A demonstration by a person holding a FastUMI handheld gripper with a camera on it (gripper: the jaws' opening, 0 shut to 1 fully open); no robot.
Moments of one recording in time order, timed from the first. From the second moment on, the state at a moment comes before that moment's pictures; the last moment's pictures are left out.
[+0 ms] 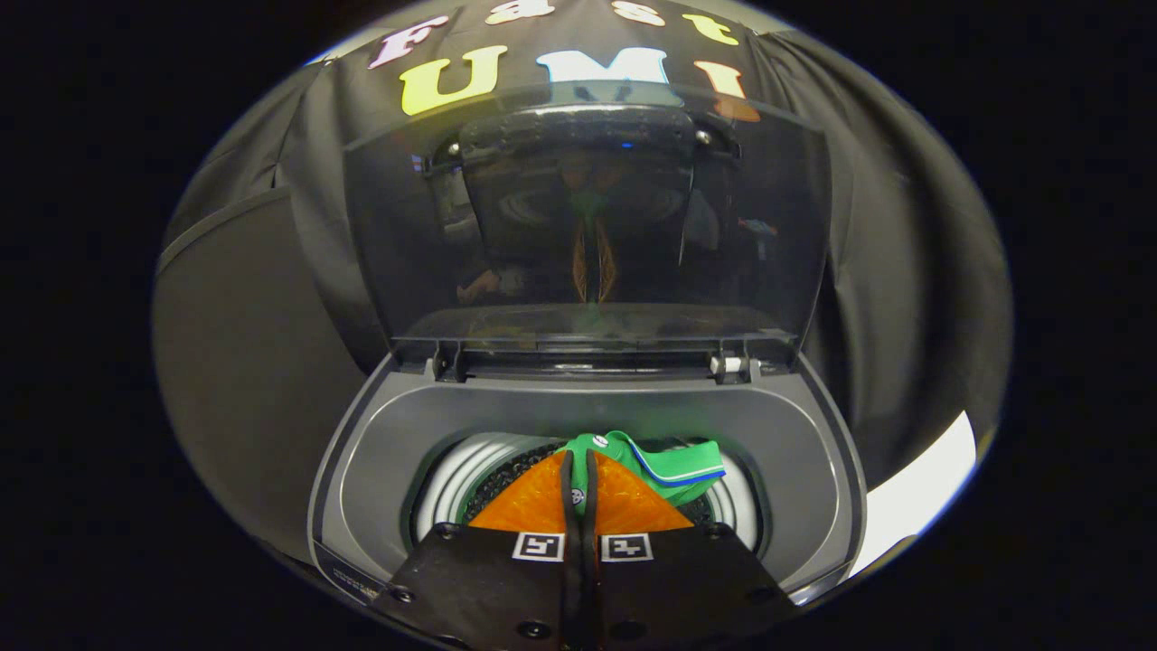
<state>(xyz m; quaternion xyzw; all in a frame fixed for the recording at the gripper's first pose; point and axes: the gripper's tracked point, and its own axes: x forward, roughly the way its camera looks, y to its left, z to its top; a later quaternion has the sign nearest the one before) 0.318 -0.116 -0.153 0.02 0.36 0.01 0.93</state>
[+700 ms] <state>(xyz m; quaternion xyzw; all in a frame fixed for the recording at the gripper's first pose) 0.317 -0.119 -0.166 -0.01 0.35 0.00 0.94</state>
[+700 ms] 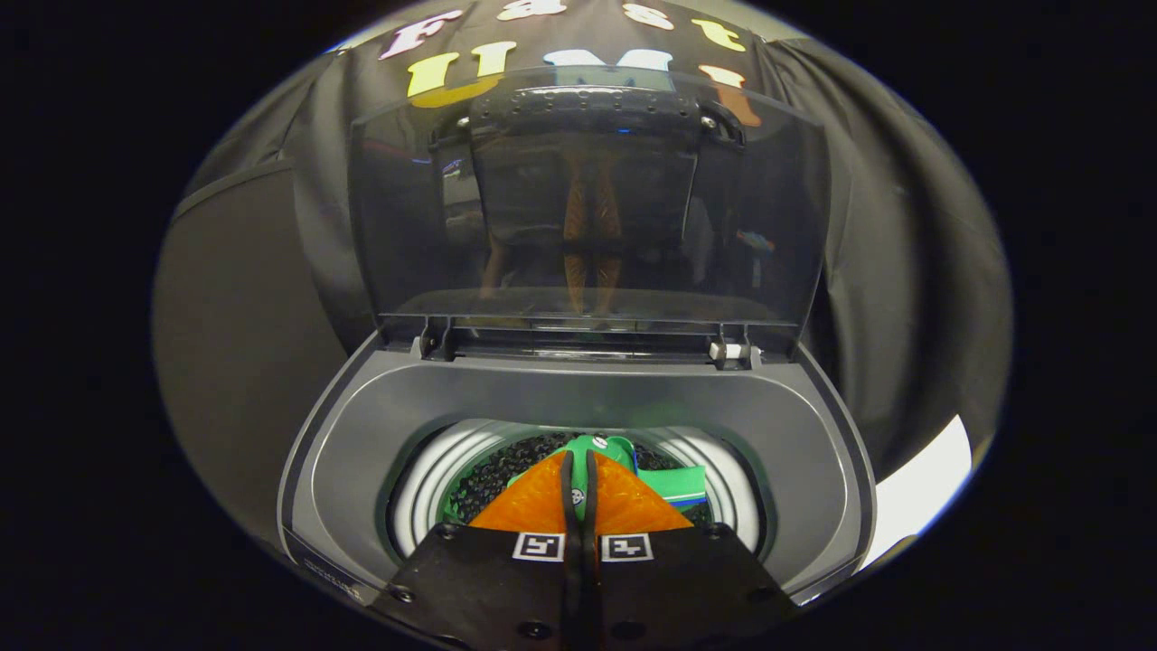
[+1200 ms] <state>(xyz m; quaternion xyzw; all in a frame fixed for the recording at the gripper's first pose) 0.316 -0.122 -0.167 -0.02 0.36 -0.01 0.93</state>
